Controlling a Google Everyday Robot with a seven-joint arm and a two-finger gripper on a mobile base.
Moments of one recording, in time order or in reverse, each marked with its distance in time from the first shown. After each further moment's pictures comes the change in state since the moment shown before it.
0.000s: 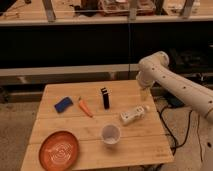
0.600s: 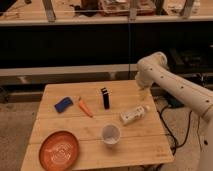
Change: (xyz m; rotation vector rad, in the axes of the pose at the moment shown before) arm -0.004 -0.004 0.007 0.002 0.001 -0.004
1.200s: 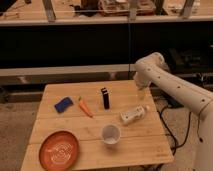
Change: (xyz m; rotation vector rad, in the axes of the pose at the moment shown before) arm -0.008 -0.006 0.010 0.003 0.001 -0.006
